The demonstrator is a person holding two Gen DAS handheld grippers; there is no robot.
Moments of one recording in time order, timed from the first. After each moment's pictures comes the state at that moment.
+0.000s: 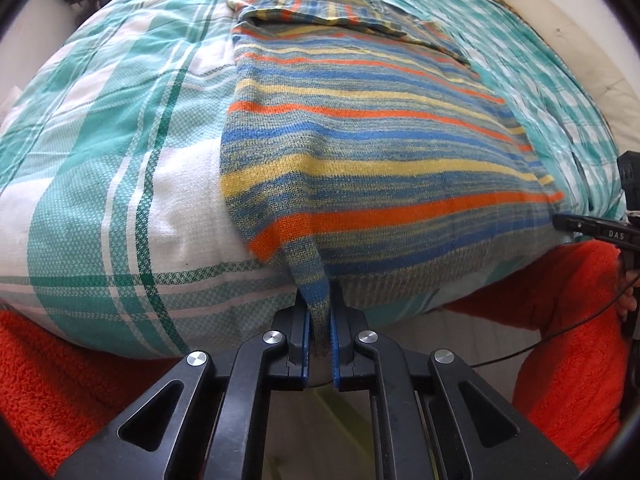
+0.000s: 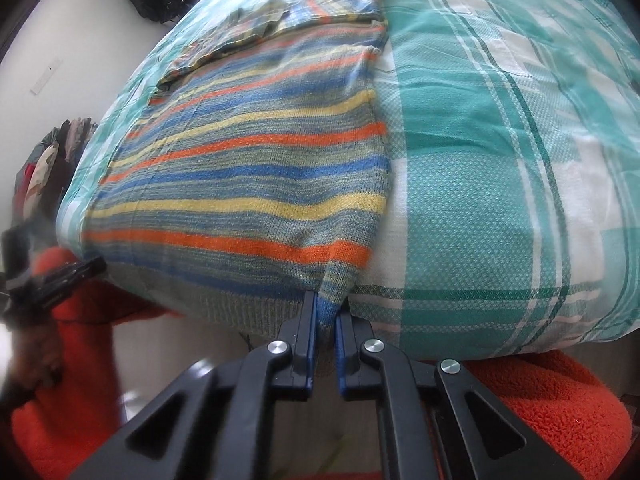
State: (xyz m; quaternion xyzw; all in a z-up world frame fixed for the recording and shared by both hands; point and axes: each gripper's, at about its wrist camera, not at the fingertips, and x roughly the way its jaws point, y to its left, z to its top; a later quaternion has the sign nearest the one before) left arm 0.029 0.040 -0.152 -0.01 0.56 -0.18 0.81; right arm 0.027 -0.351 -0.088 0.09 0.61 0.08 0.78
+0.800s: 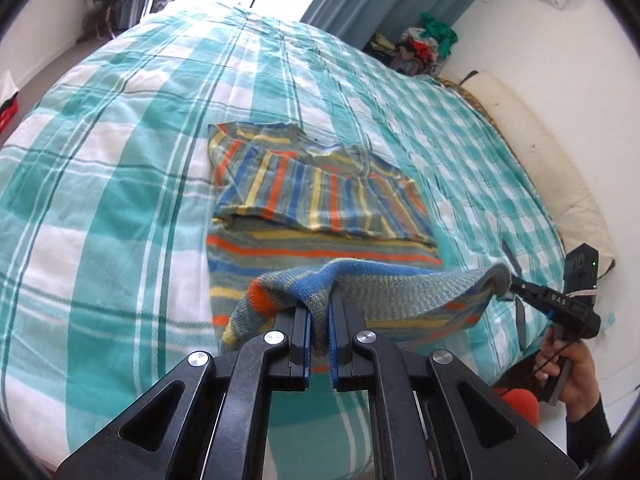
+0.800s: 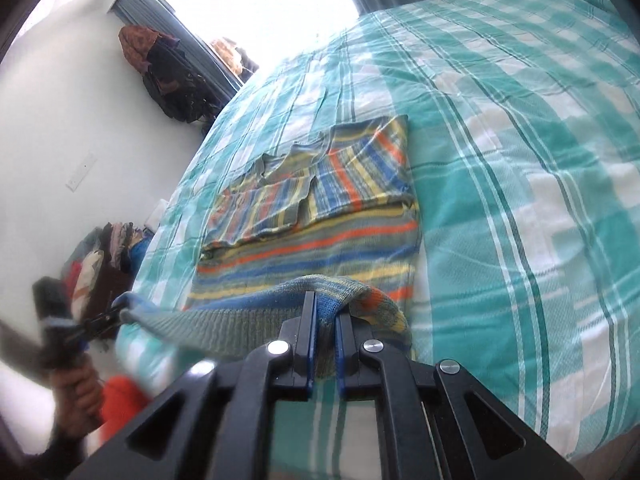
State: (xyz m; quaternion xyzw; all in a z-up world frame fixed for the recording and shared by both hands) left arm 0.203 0.049 -0.057 -0.16 0.46 -0.21 0.85; right arm 0.162 -0.379 -0.003 0.21 0.47 0.10 0.85
